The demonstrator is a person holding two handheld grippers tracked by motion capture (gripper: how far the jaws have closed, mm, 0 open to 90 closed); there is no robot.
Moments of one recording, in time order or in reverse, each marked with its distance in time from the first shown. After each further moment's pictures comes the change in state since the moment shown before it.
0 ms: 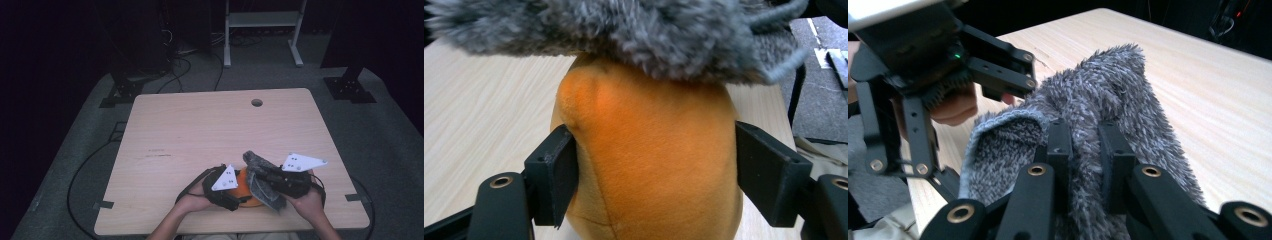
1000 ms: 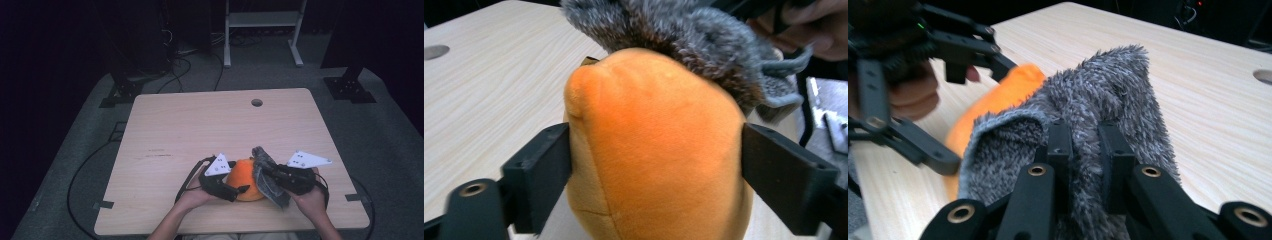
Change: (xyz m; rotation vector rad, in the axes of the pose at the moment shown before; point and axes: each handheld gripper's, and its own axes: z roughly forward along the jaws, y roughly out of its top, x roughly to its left) left arm 0.014 -0.001 -0.002 -0.067 0.057 -0.159; right arm -0.009 -0.006 -0.002 -0.014 -0.086 0.041
